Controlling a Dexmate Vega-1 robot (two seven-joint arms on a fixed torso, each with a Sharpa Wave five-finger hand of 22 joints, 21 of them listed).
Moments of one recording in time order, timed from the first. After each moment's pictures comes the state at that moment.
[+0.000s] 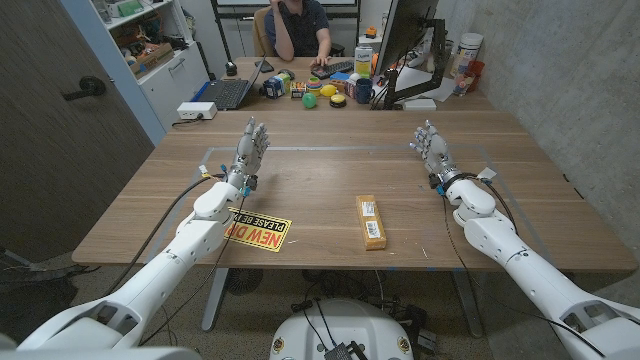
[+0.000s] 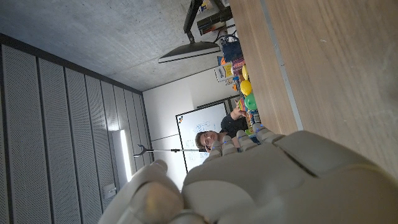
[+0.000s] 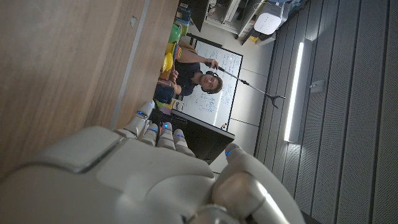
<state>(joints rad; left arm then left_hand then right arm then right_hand) 0.85 0.51 0.36 -1.31 -0.65 -0.29 -0.03 -0.01 0.06 0.16 0.19 0.32 -0.17 0.01 0.19 0.18 -0.17 -0.02 0.19 0.18 -0.17 0.00 0.25 0.19 -0.17 -0.02 0.27 0.20 -0.87 -0.46 -0.30 -1.32 0.60 0.25 0.06 0.01 0.07 0.27 0.18 0.26 -0.09 0.09 0.19 0.18 -0.04 0.09 0.19 0.19 -0.17 0.01 0.26 0.18 -0.17 -0.03 0.82 0.17</state>
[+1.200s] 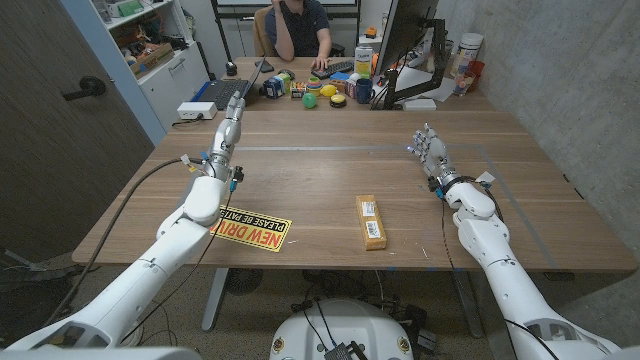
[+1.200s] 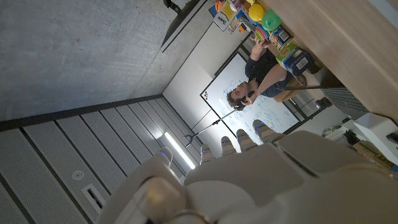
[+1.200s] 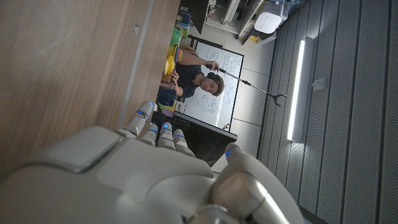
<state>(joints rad) 0.98 0.60 0.27 -1.56 -0.10 -0.31 0.37 0.09 0.10 0.22 0.14 0.32 -0.17 -0.22 0.19 0.18 -0.17 -0.10 0.18 0.18 -0.17 -0.03 0.23 0.17 -0.17 0.02 0.26 0.19 -0.93 -0.18 0.02 -1.36 0.30 0.13 0.26 0.01 0.07 0.27 0.18 0.26 -0.09 0.09 0.19 0.18 -0.05 0.09 0.19 0.19 -0.17 0.01 0.26 0.18 -0.17 -0.03 0.82 0.17</state>
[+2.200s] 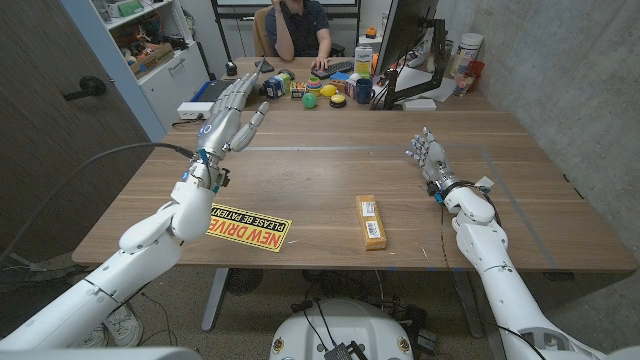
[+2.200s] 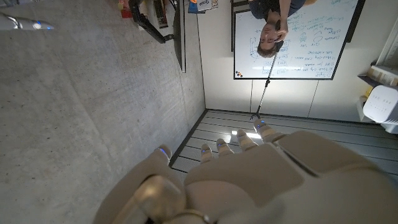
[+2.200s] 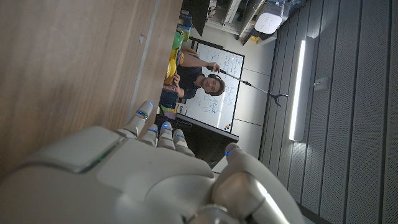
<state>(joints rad) 1.23 0.83 0.17 -2.00 0.60 0.00 0.57 0.13 0.12 0.27 0.13 0.33 -0.17 -0.22 0.19 0.19 -0.18 -0.18 0.19 0.18 -0.17 -0.03 0.21 0.18 -0.15 0.04 0.24 0.19 -0.96 -0.13 0.07 -1.39 0.24 0.11 0.29 0.01 0.07 0.27 0.18 0.26 -0.09 0.09 0.19 0.18 -0.04 0.10 0.19 0.19 -0.17 0.01 0.26 0.18 -0.17 -0.03 0.81 0.17</state>
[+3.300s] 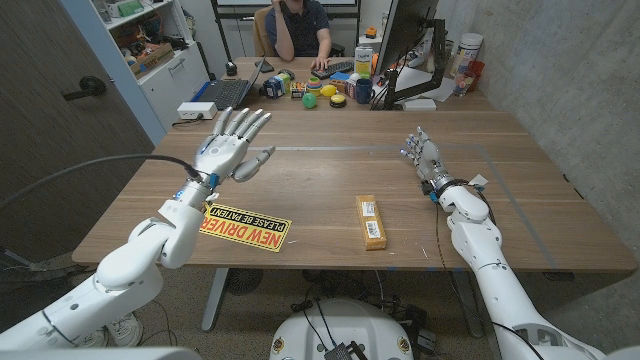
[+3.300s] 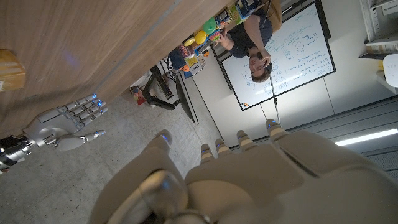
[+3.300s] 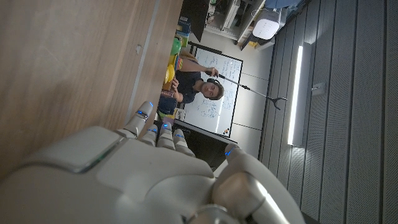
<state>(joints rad) 1.46 0.96 0.13 -2.20 0.89 0.32 0.35 0.29 0.14 0.33 0.04 0.25 -0.17 -0.22 0.19 0.20 -0.17 -0.18 0.17 0.19 -0.17 0.03 0.19 0.19 -0.18 0.21 0.19 0.20 -0.94 -0.11 0.05 -1.37 0.23 0.11 0.30 0.01 0.07 0.27 0.18 0.26 -0.09 0.09 0.19 0.18 -0.04 0.09 0.19 0.19 -0.17 0.01 0.26 0.18 -0.17 -0.03 0.81 0.17</state>
